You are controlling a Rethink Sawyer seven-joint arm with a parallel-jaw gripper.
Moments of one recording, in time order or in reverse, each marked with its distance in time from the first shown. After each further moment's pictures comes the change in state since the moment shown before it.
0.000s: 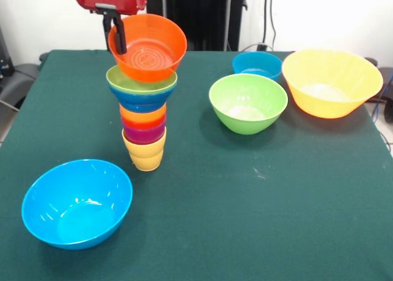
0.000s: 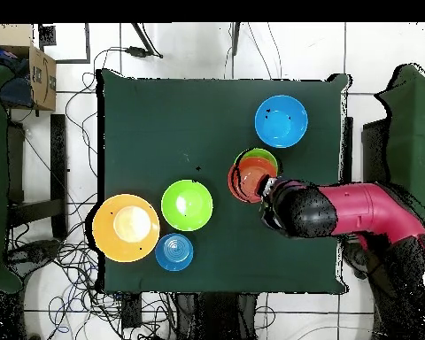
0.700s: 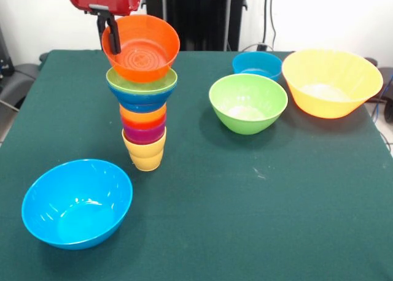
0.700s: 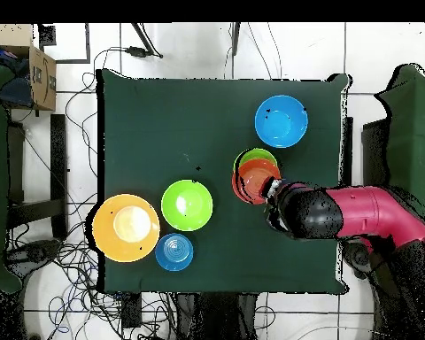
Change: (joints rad) arm -0.022 0.006 -0.008 0.001 0.005 0.000 0.000
